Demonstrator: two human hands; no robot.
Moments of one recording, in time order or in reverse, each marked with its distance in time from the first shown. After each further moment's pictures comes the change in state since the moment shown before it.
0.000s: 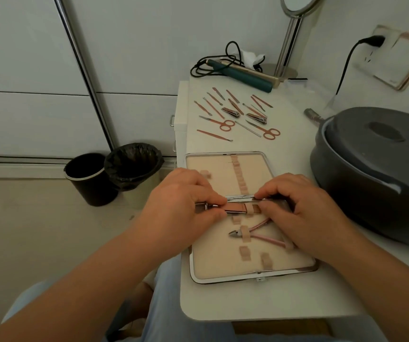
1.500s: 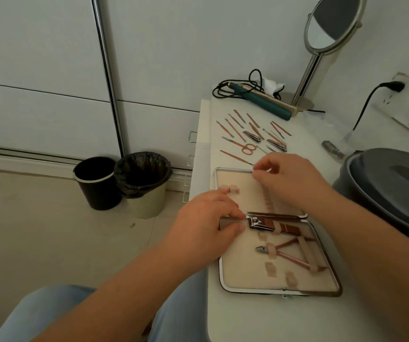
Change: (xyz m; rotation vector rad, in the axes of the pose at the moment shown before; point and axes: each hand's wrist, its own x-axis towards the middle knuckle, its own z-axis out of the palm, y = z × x) left_hand 0.005 -0.019 0.008 -0.202 0.091 0.019; right_hand 0.105 -0.017 0.005 -0.142 -0.078 0.122
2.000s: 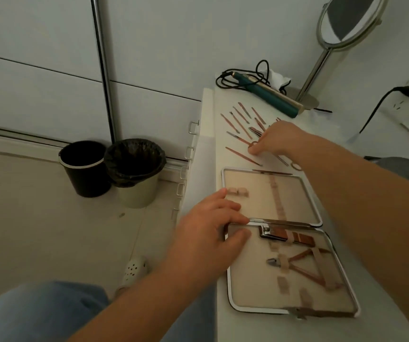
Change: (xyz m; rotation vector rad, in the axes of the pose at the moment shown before) left_hand -0.008 -0.018 0.017 -0.217 0.147 -0.099; right_hand 0.128 0.010 0.003 -0.292 -0.181 0.378
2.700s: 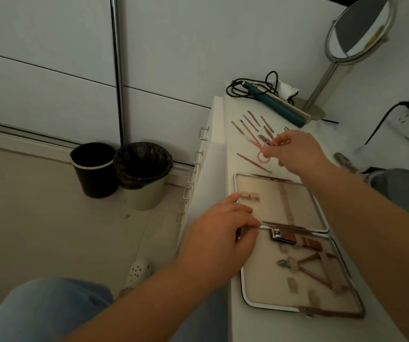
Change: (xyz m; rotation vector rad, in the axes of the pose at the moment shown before) left_hand -0.002 0.004 -0.004 0.039 0.008 0.070; right_hand -0.068 -0.010 -0.001 0.522 0.213 -0.094
